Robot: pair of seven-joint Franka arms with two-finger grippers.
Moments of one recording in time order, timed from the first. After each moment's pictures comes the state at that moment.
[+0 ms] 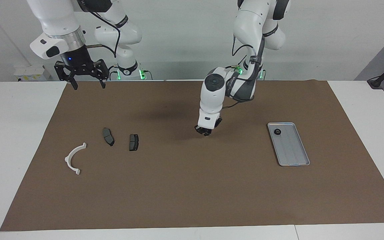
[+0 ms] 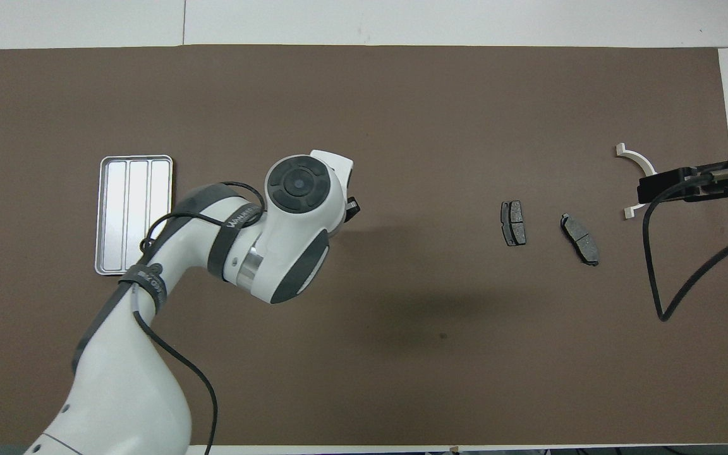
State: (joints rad) left arm -0.66 0.36 0.08 -1.79 -0.05 2.14 -0.97; right arm 0.07 -0.06 0.00 -1.61 -0.03 1.60 0.02
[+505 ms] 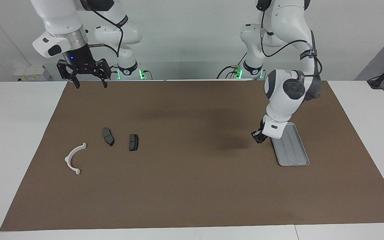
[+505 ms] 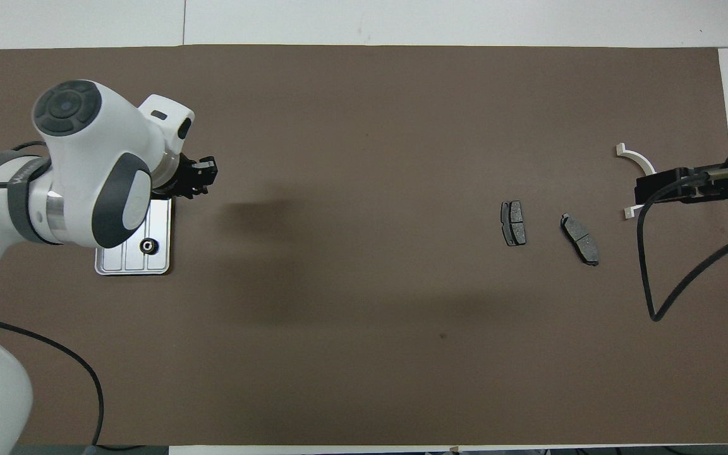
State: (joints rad) left arm -0.28 0.29 0.09 -1.81 -0.05 2.07 -0.43; right arm 0.07 -0.07 0.00 -1.61 -0.03 1.59 0.06
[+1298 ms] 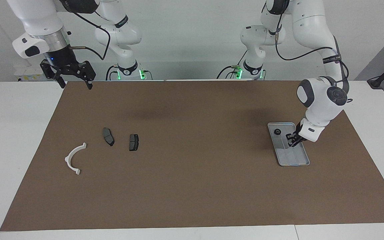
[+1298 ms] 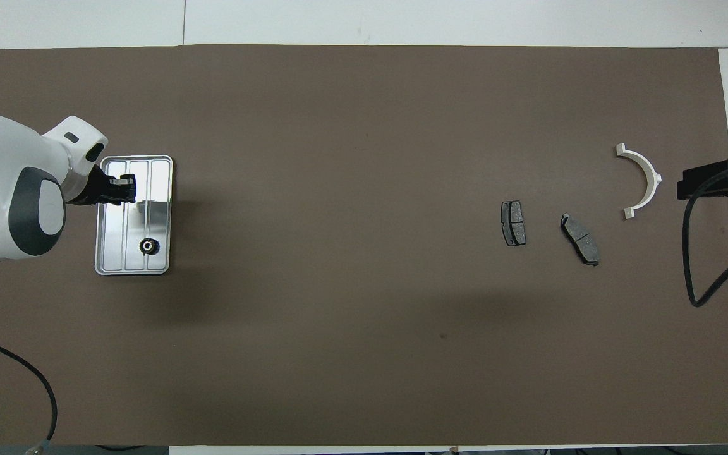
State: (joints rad) left arm -0.07 0.30 0.08 -1.94 -0.05 2.23 -0.07; right arm -0.01 -0.07 -0.02 -1.61 -0.03 1.59 0.06
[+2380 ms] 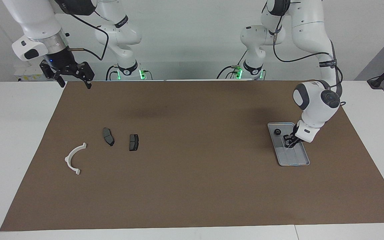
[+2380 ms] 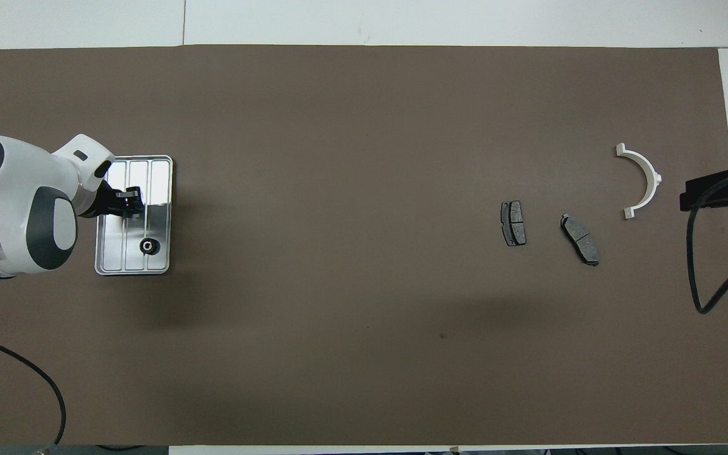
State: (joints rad) left arm -0.05 0.31 0.08 -2.02 -0.05 2.34 -0.05; right arm -0.02 -0.07 -0.02 -1.62 -0.03 1.55 0.05
